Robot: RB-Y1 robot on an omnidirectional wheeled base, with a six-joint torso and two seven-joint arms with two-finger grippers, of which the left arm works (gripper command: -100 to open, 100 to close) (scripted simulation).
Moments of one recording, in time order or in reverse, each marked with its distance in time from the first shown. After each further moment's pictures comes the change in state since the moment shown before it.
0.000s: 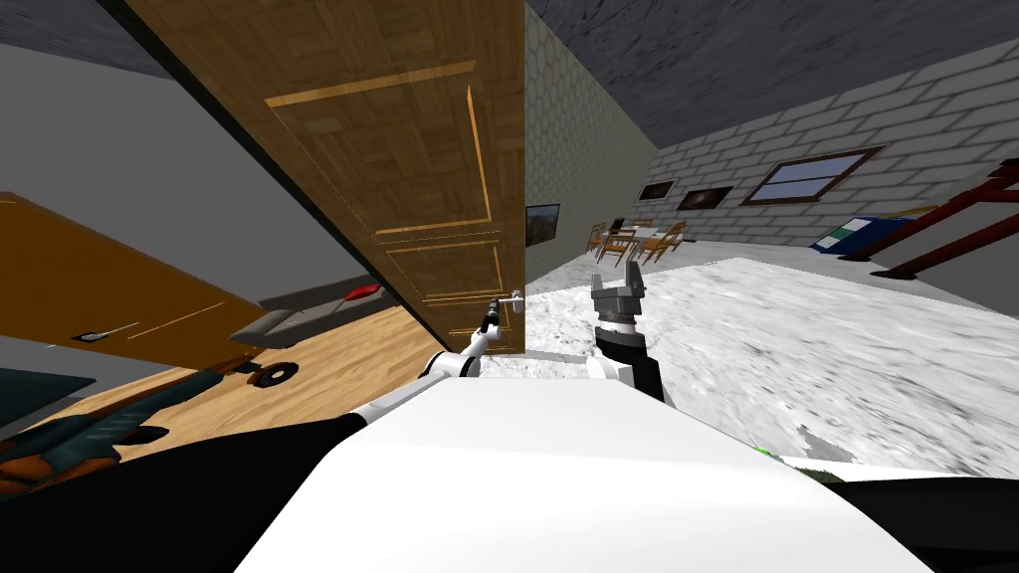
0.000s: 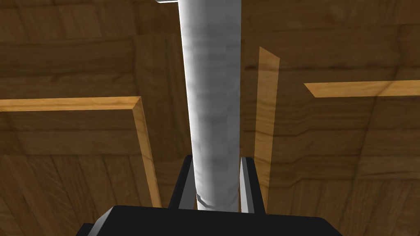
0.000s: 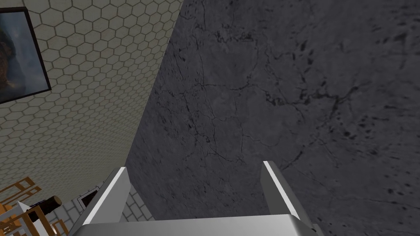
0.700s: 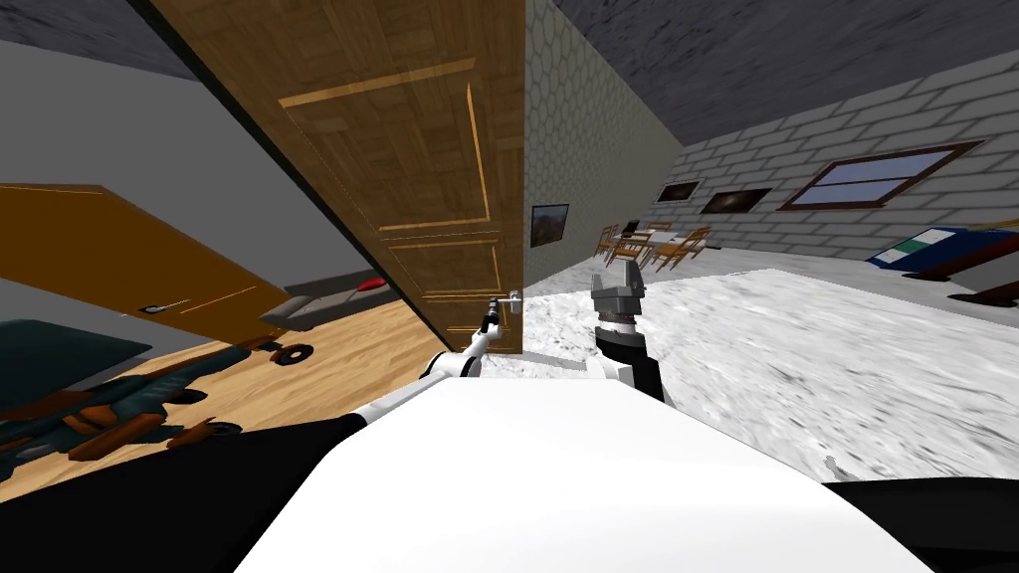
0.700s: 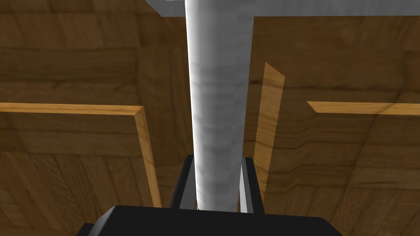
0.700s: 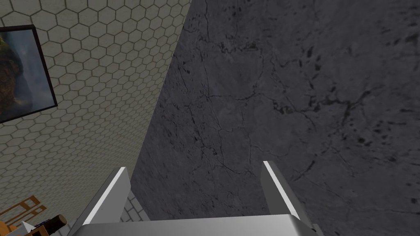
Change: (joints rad) arm 0.000 -0.012 0.012 -0.010 0.074 -0.007 -0.056
